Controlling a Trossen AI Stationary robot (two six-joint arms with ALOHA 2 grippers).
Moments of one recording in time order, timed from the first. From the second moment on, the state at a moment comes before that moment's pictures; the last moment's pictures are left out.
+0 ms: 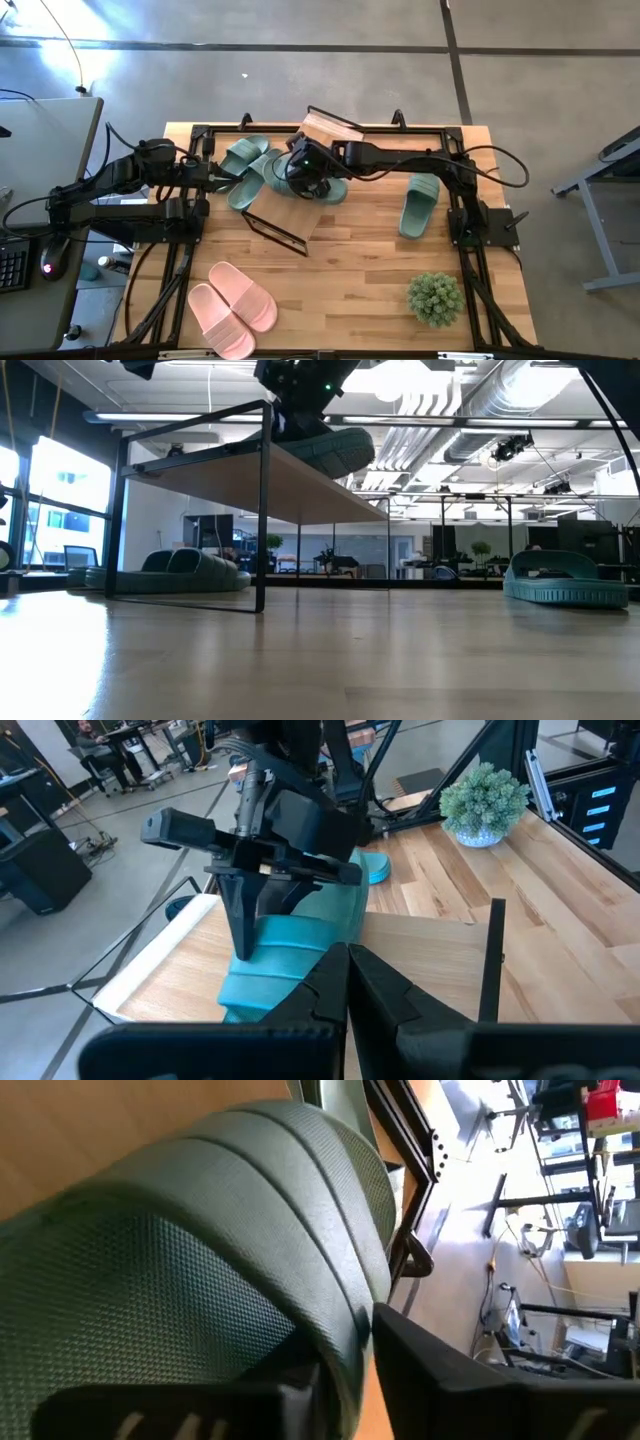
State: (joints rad) left arm 0.36 0.53 0.81 -0.58 0.16 0.33; right arm -0.12 2.05 1.95 -0.65 0.28 -0.98
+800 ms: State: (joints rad) left arm 0.36 0.53 0.81 -0.58 0.16 0.33; right arm -0.13 2.05 1.95 -0.71 0.21 -0.94
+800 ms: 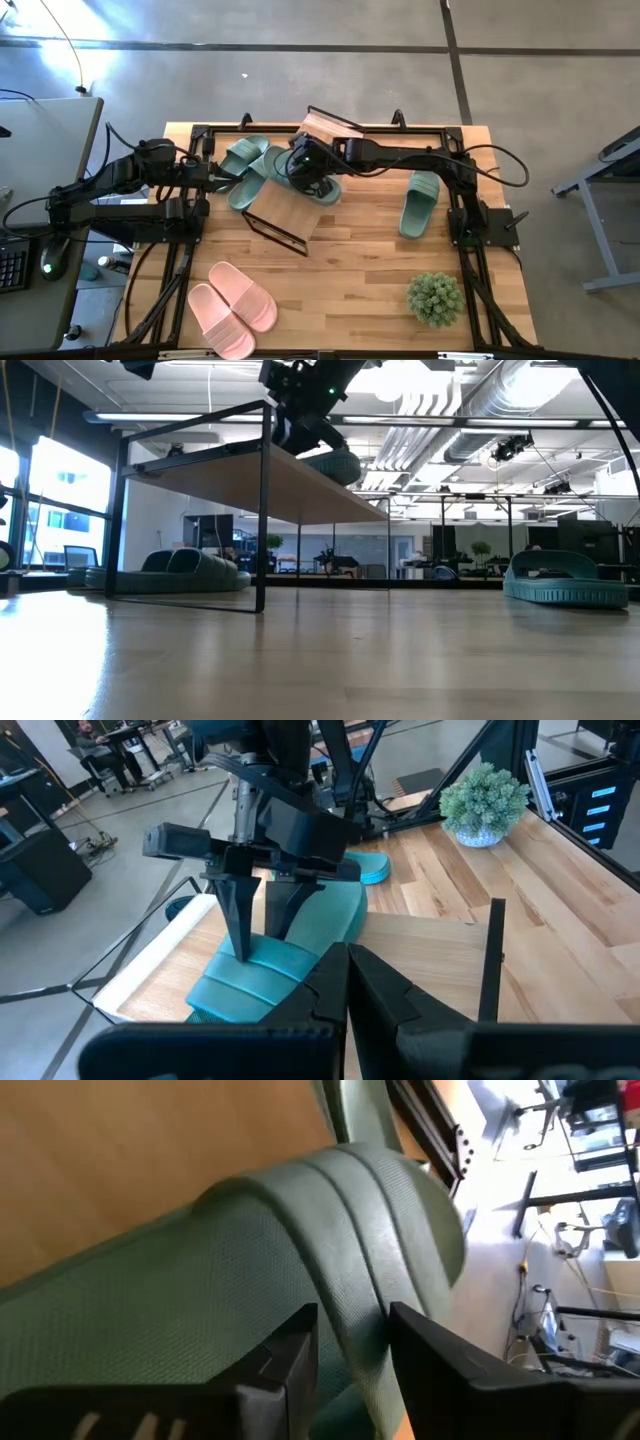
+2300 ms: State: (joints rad) left arm 0.36 0.54 0.81 -0.58 0.16 0.34; right arm 0.07 1.69 1.82 -1.55 0.28 0.44
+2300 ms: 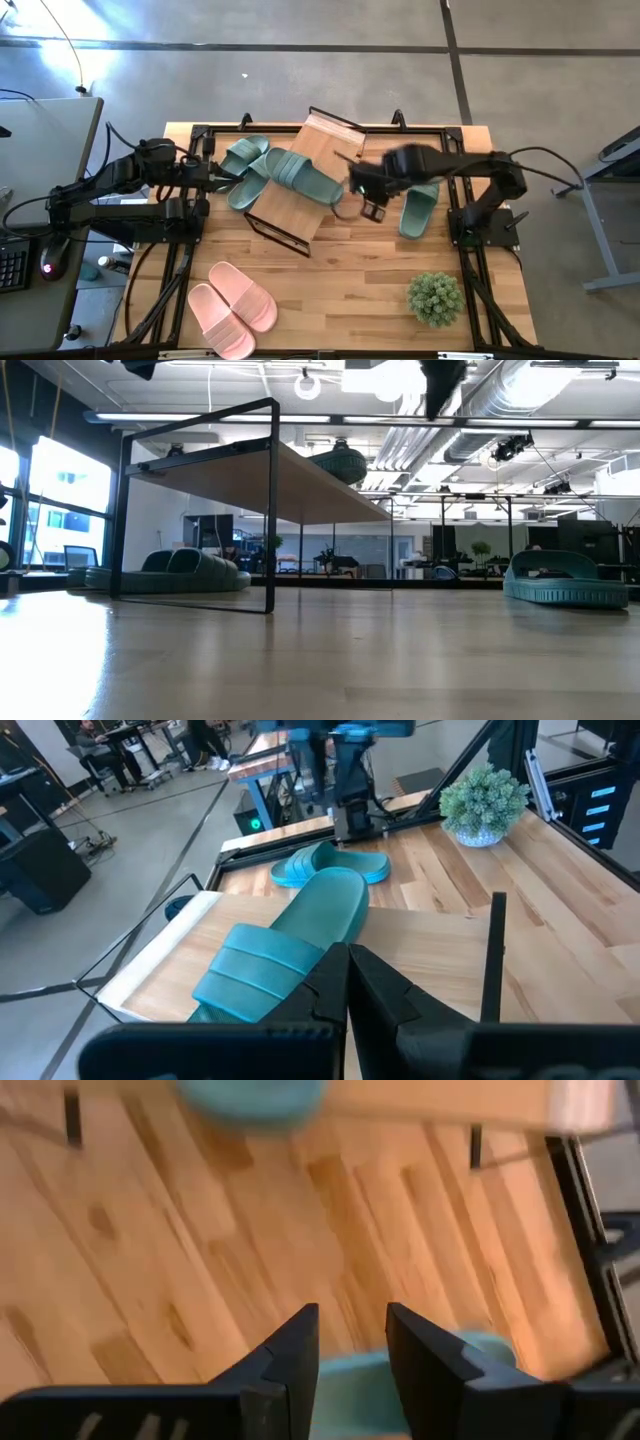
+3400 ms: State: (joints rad) left arm 0.36 0.72 0.81 -0.42 0.31 0.34; right arm 0.17 1.40 0.81 -1.33 0.39 1.07
